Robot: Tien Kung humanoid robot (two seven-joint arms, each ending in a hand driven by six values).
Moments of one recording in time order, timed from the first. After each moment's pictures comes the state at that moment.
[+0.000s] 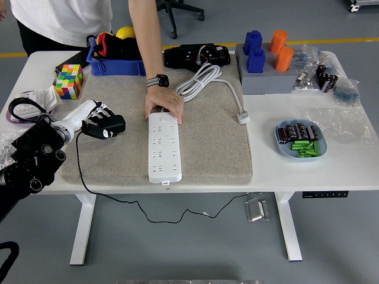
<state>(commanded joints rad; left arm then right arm) -0.66 0.22 -1.02 -0.64 1.70 -0.01 -0.01 0.00 -0.22 1.54 0.35 -1.54 0.09 -0.24</state>
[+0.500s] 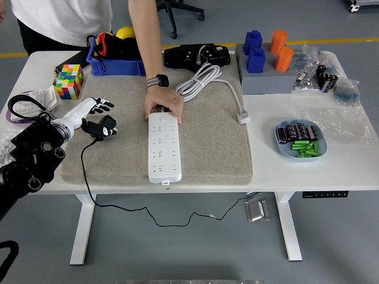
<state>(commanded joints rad) -0.65 0.23 -1.04 -0.71 1.71 -0.03 0.01 0.00 -0.22 1.54 0.35 -1.54 0.09 -0.24</state>
